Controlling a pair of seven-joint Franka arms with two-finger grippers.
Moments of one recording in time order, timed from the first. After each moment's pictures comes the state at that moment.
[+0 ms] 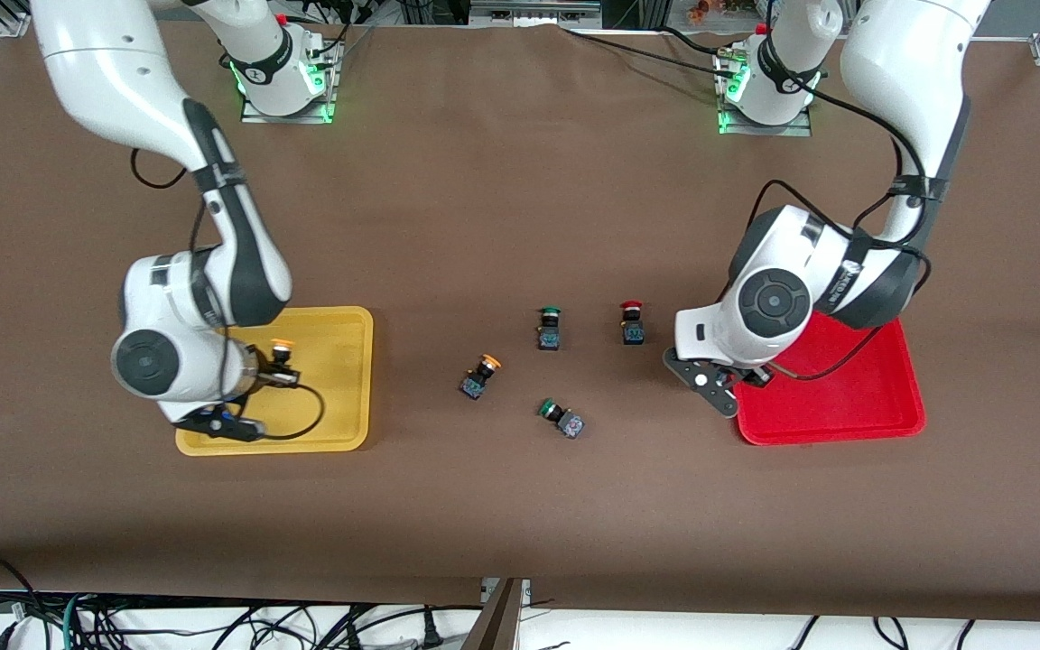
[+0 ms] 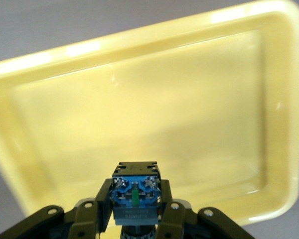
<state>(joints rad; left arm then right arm) -0.10 0.57 -0.27 -1.56 0.28 1.90 0.31 0.20 0.70 -0.06 -1.46 0.02 1.96 0.33</state>
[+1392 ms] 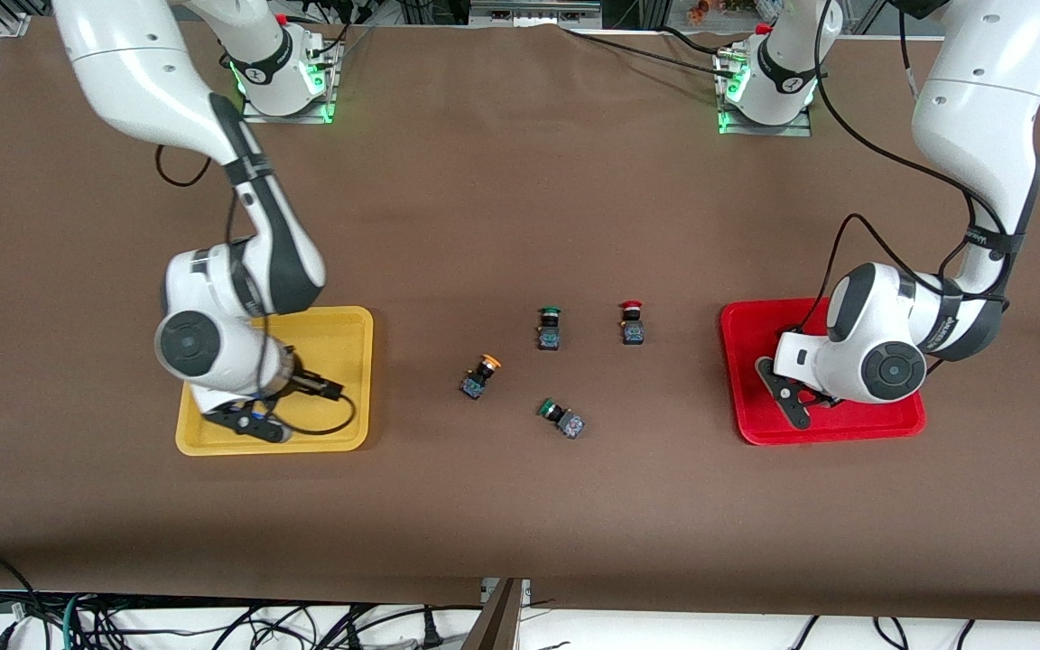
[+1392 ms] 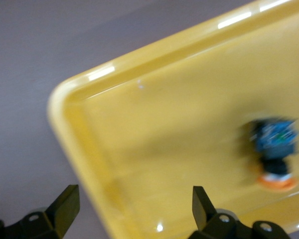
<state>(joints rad) 0.15 0.67 -0.30 -1.62 0.28 1.95 0.71 0.32 0.69 -0.02 -1.48 0.03 2.11 0.66</state>
